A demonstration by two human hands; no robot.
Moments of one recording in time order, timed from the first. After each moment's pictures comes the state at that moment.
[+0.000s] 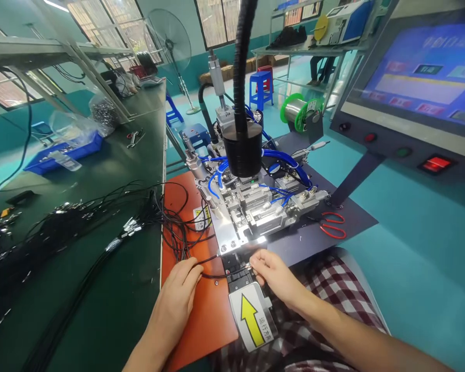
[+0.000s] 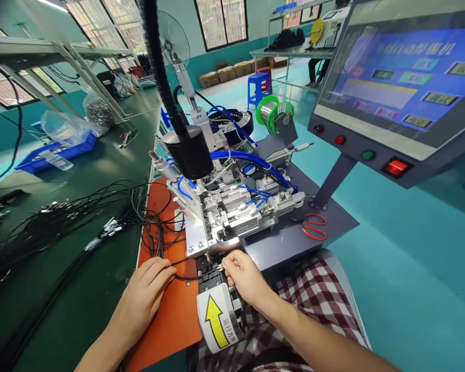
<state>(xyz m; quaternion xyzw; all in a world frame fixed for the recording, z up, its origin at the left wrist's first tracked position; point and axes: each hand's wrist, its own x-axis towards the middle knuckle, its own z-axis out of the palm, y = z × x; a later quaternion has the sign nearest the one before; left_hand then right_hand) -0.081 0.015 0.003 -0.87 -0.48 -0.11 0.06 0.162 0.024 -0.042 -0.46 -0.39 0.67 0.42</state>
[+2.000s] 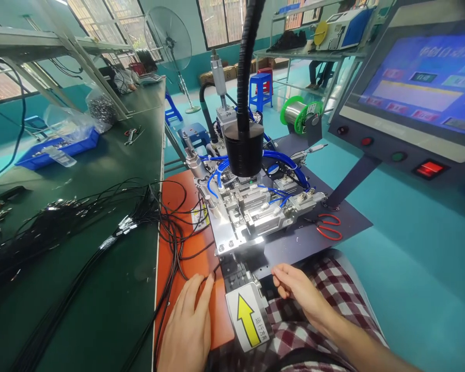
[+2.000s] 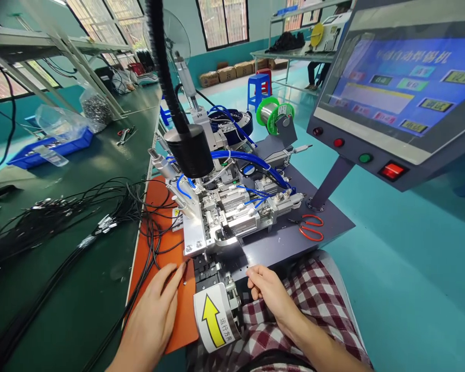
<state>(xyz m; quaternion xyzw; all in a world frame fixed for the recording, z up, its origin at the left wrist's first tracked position) -0.054 -0.031 -0.021 -0.83 -0.55 -0.12 0.04 0.205 -0.009 -0.064 -0.54 -0.29 0.68 0.40</state>
